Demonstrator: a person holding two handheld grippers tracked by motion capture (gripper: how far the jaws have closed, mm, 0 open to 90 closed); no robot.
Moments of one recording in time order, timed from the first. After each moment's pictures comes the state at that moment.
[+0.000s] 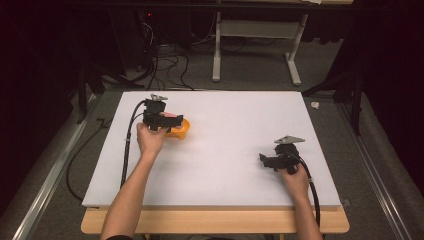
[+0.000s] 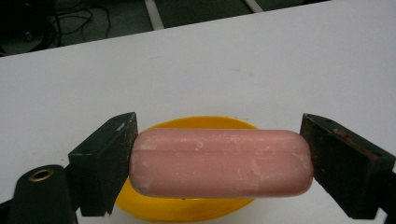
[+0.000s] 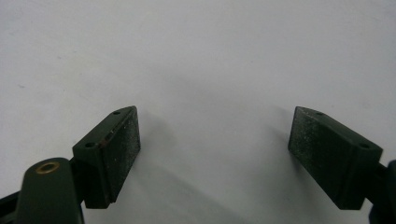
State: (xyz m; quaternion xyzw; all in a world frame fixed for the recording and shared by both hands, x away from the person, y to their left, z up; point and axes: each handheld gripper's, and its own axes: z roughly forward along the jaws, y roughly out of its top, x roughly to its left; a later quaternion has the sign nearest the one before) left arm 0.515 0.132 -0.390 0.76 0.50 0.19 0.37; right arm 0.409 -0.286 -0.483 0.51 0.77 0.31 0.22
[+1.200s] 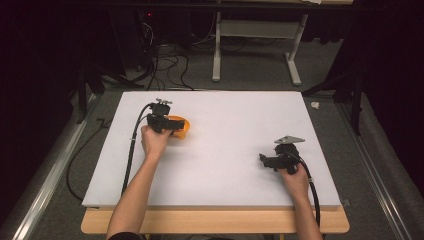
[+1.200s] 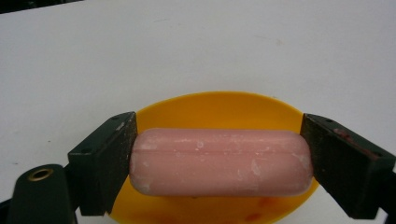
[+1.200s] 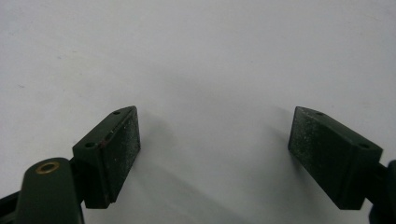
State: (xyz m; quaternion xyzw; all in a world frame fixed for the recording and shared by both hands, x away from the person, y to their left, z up) left arm 0.532 0.124 -0.420 0.77 0.51 0.19 0.32; right arm 0.409 -0.286 -0.483 0.51 0.77 0.31 0.22
